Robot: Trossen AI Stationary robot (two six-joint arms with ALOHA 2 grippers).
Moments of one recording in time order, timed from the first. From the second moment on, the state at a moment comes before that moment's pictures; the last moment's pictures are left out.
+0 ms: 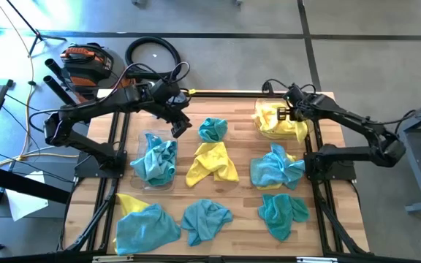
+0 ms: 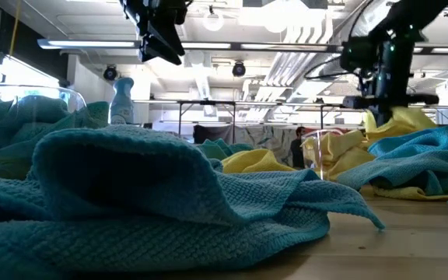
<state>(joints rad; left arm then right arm) 0.37 1.37 1.32 -0.83 0.20 -0.15 -0.84 1.13 0.77 -0.88 0.30 0.67</state>
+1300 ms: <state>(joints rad) 0.28 1.31 1.32 -0.81 0.14 -0.26 -0.92 1.25 0.89 -1.02 0.20 0.60</state>
